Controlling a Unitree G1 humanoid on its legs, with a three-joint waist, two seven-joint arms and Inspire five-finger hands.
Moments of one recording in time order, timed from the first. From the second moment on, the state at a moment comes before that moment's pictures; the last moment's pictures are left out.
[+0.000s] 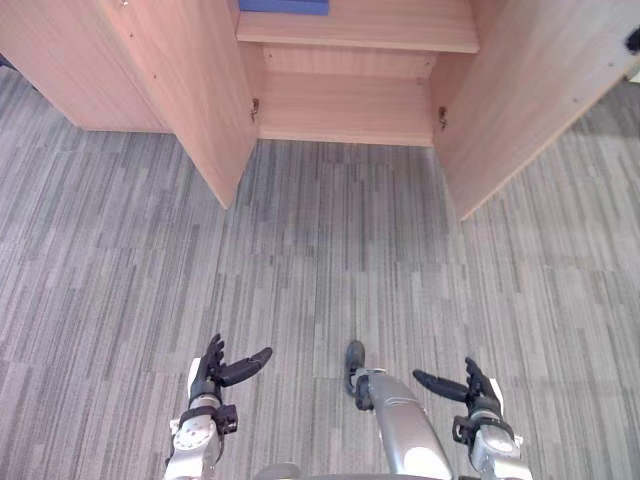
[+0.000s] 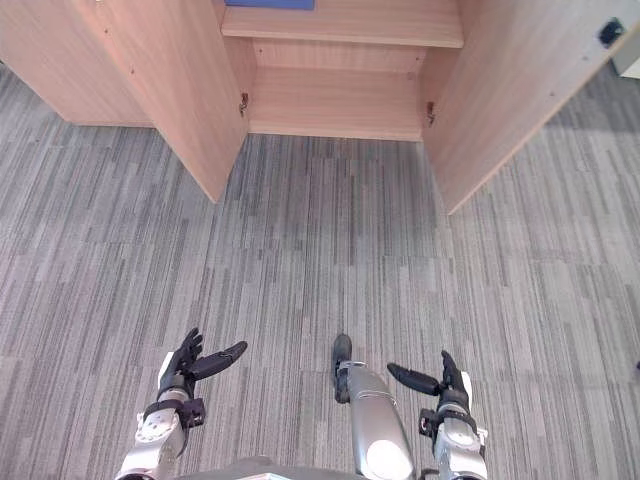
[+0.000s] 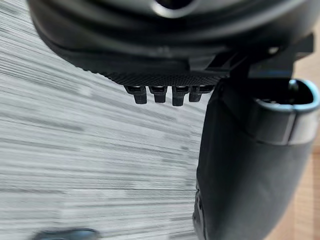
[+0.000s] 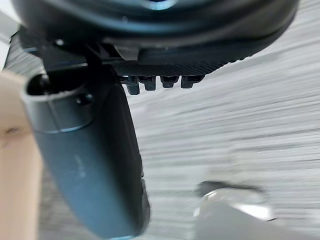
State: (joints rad) left arm 0.09 0.11 0.09 0.65 -0.16 -0.14 0.08; right arm 0.07 -0.16 -0.20 0.73 0.10 -0.08 -0.10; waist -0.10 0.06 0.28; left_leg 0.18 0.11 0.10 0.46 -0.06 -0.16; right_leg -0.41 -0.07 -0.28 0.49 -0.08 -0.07
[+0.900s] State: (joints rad) left arm 0.12 0.13 0.05 0.68 -0.15 -0.14 0.07; right arm 0.06 -0.13 -0.12 0.81 0.13 -0.08 -0.09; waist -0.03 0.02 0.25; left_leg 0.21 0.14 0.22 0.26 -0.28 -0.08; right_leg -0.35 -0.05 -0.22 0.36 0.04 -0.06
